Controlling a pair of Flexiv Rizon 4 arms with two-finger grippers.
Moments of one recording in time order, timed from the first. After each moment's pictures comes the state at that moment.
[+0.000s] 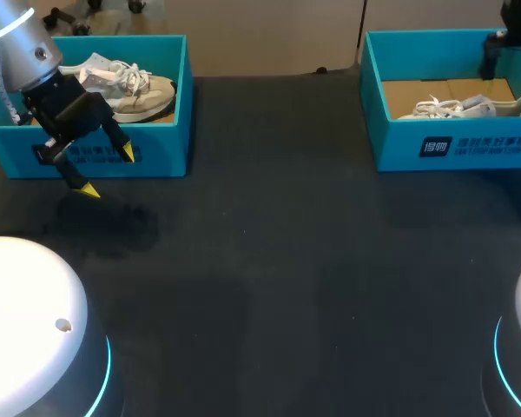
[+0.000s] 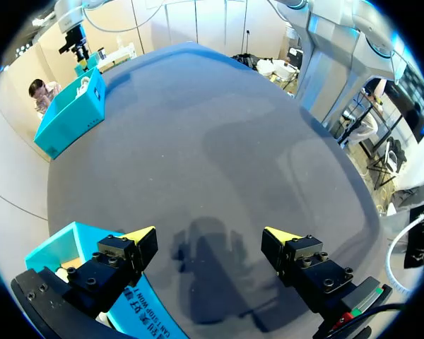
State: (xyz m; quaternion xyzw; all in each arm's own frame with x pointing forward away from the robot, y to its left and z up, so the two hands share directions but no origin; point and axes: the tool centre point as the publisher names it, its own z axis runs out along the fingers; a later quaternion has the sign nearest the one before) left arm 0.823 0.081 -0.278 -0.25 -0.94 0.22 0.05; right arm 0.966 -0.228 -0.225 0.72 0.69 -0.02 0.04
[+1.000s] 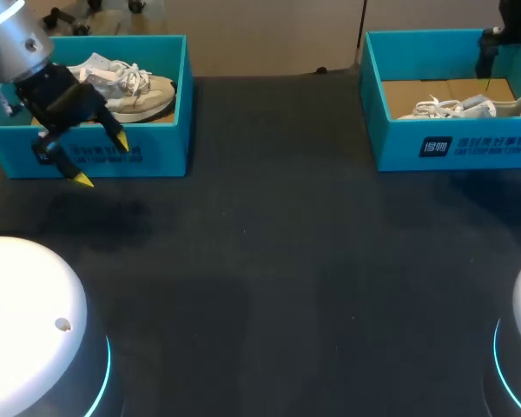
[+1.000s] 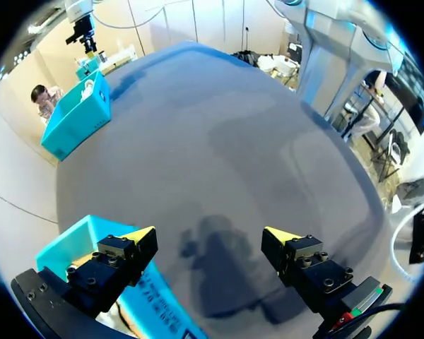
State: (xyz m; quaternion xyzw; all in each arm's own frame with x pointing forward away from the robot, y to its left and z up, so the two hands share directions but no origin) left arm 0.842 0.096 -0.263 -0.26 -0.94 0.21 0.03; right arm 0.928 -0.205 -0.192 0.73 0.68 -0.02 0.07
